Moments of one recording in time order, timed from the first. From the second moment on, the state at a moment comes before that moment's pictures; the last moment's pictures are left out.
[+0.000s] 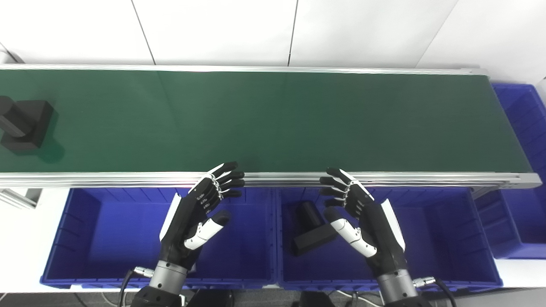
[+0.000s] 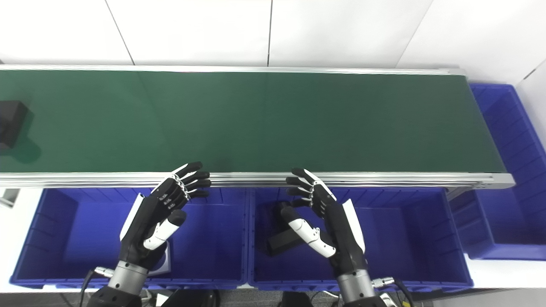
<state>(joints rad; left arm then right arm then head) 0.50 0.02 -0.20 -0.24 -0.05 -0.27 -0.13 0.41 -0.10 0.25 -0.35 -0.15 -0.05 0.13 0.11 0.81</state>
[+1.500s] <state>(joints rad) 0.39 -0.04 -0.23 0.05 0.03 -0.41 -0.09 0.34 -0.15 0.19 -0.12 -0.07 -0.22 0.14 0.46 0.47</state>
